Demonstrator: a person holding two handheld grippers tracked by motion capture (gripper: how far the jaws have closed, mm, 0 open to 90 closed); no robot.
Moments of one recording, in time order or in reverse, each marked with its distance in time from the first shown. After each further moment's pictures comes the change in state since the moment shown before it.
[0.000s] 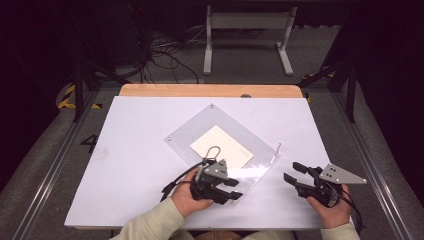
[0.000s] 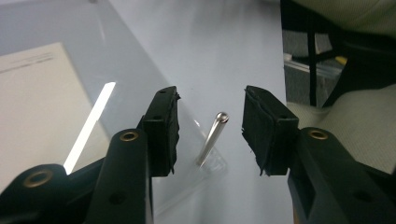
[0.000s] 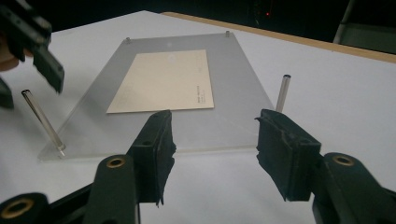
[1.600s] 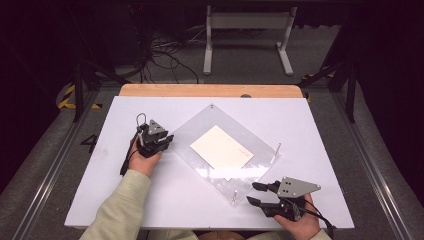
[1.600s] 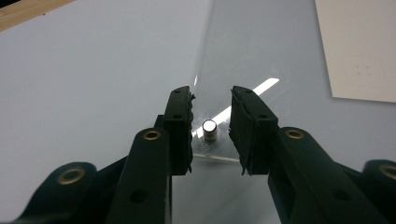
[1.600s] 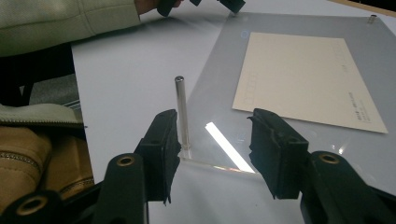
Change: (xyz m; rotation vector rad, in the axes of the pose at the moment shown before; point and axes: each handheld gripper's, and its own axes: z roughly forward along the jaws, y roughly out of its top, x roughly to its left) left arm 0.148 -0.091 -0.079 -0.004 0.729 -0.273; right arm 0.083 0.009 0.048 0.114 0.287 -0.124
